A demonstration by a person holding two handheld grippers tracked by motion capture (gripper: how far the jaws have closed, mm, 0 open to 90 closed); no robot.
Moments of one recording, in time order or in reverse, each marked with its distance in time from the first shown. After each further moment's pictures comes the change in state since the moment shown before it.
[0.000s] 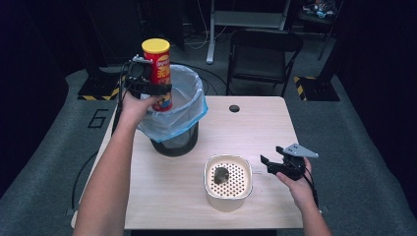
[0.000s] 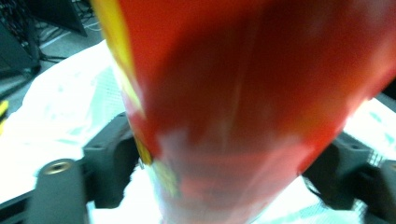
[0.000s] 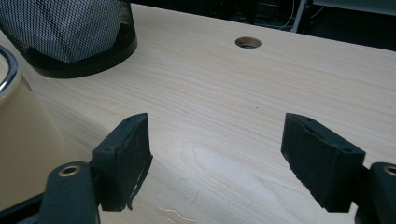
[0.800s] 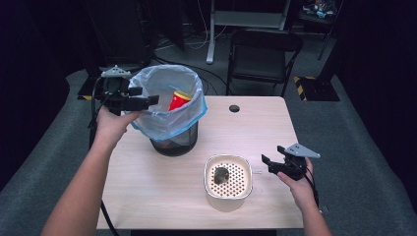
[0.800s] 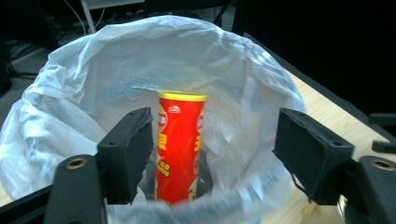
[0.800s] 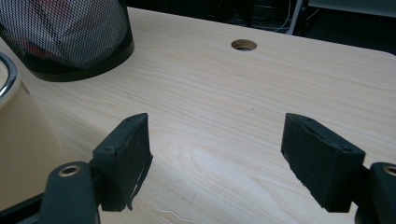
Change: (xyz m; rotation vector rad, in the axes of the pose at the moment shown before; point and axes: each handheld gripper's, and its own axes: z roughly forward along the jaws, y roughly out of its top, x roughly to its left) left arm -0.006 -0.036 -0.072 -0.083 -0.098 0.045; right arm -0.002 0.001 -0.003 -0.010 -0.008 0.007
